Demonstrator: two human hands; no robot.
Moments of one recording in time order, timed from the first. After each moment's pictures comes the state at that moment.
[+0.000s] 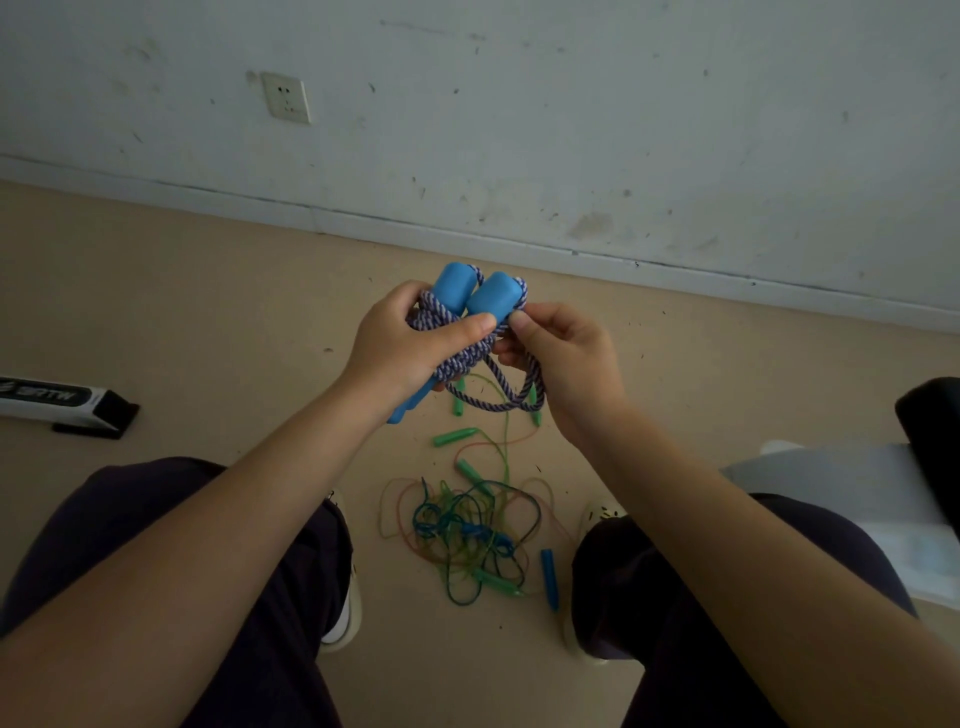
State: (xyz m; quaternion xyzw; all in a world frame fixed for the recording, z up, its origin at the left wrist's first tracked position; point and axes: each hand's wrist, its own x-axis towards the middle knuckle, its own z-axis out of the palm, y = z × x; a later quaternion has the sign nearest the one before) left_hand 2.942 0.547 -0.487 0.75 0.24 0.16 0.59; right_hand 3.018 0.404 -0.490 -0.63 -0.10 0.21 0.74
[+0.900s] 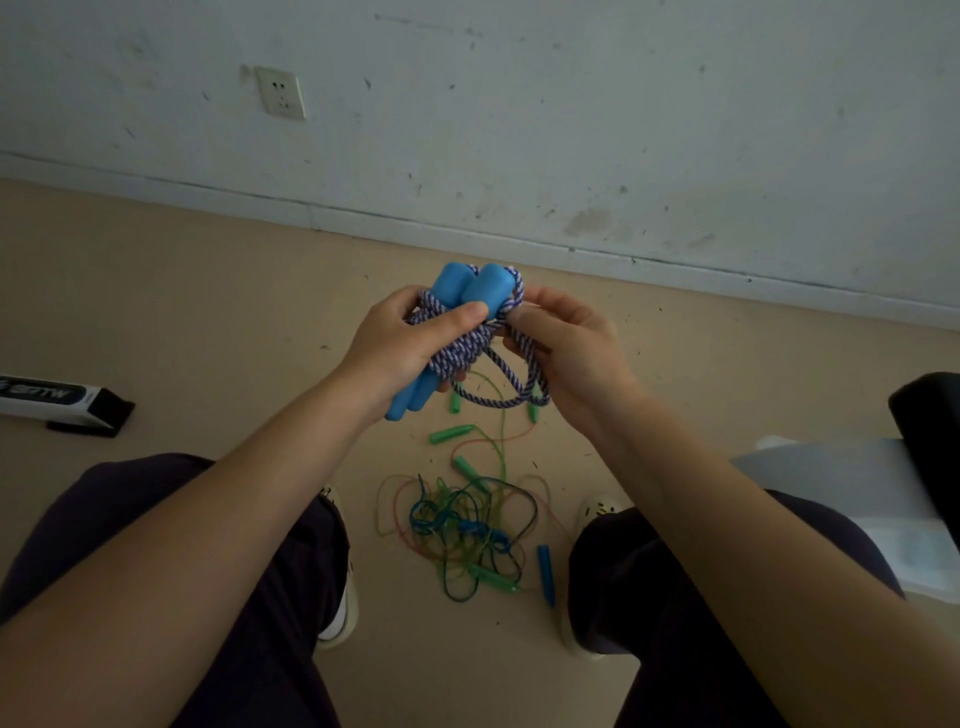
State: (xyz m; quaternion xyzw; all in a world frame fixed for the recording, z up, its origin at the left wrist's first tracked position) left_hand 2.946 0.550 -0.489 0.69 0.23 0.11 0.67; right_hand 3.024 0.397 -0.479 -0.58 -0.11 0.26 0.76
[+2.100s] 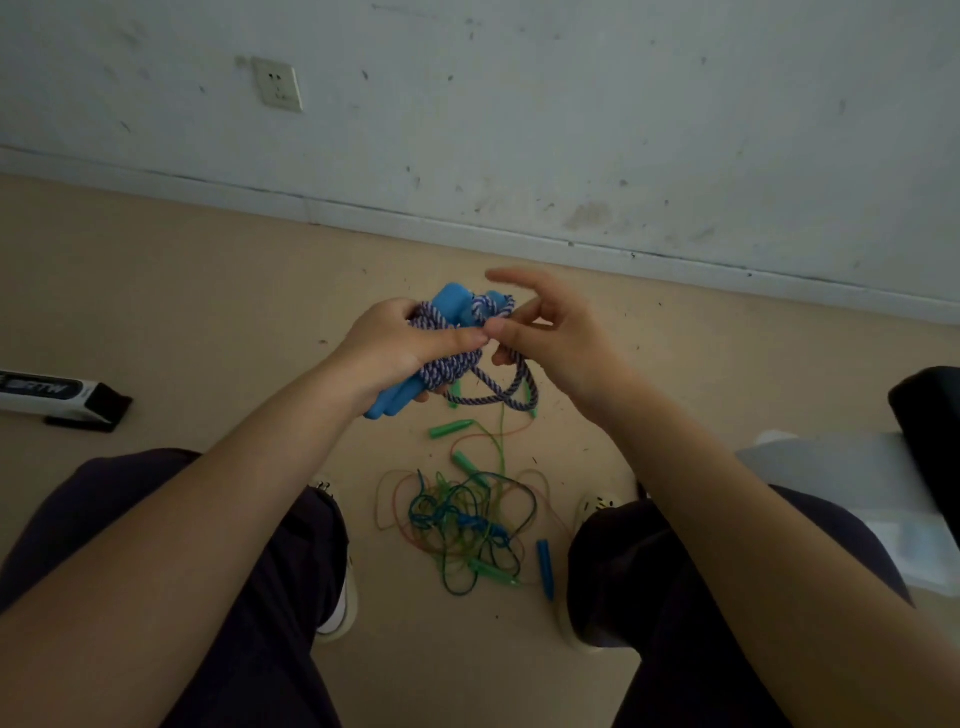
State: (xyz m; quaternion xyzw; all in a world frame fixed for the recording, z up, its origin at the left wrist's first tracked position) left_hand 2.942 0.557 -0.487 0.75 0.25 0.00 0.61; right_hand 3.031 0.391 -0.479 -0.72 -0.27 0.21 0.61
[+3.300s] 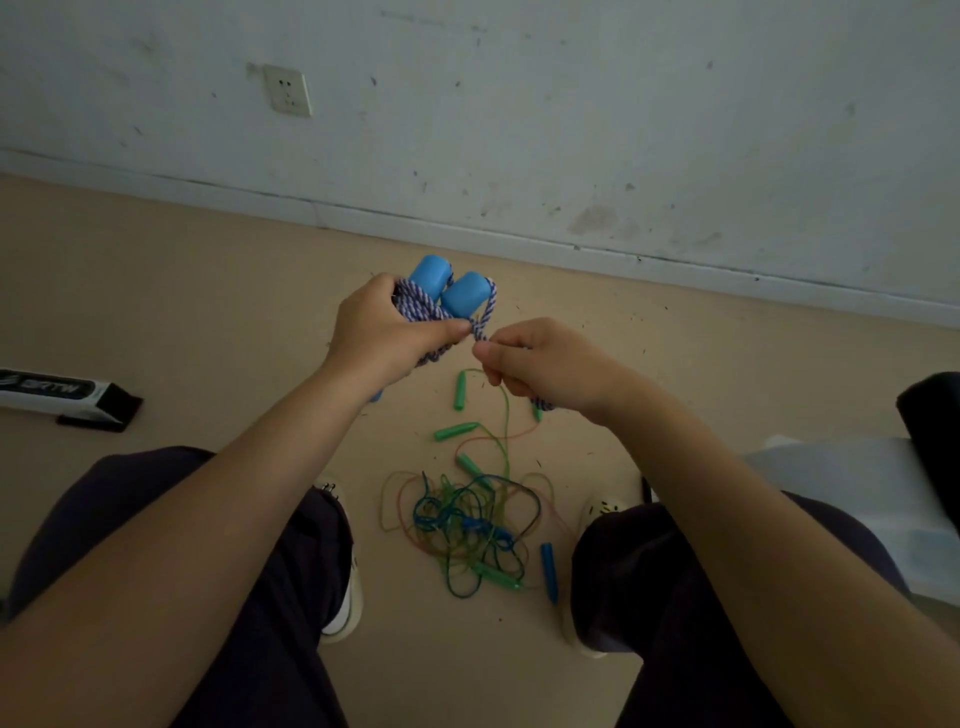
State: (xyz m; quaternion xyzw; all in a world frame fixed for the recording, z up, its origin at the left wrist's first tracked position) left_hand 2.950 0.567 -0.496 0.81 0.31 0.15 0.47; right_hand 3.026 0.395 -0.468 -0.80 -0.33 0.32 0.39
